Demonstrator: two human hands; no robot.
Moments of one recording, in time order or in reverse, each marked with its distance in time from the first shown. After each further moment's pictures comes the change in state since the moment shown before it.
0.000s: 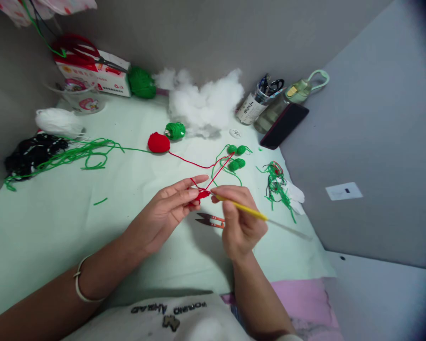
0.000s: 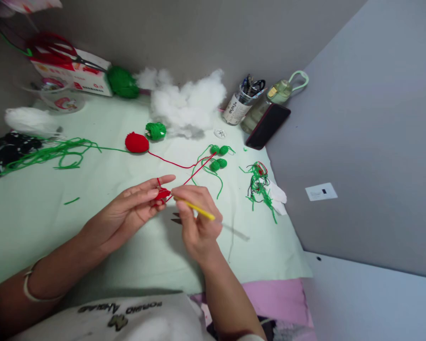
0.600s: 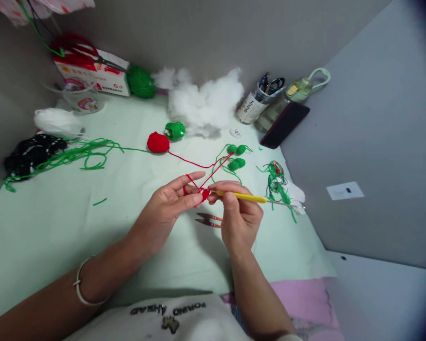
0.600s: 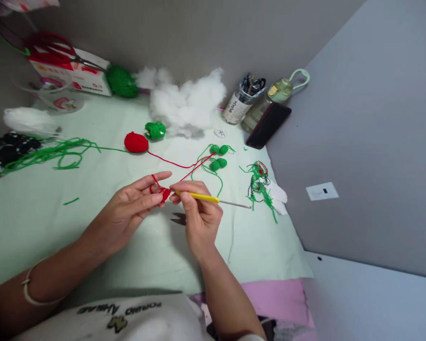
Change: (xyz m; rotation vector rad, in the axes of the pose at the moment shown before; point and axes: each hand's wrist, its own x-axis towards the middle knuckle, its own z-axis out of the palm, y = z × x) left_hand -0.002 0.000 0.004 0.143 0.071 0.076; right_hand 0.006 0.000 0.006 0.362 0.059 0.301
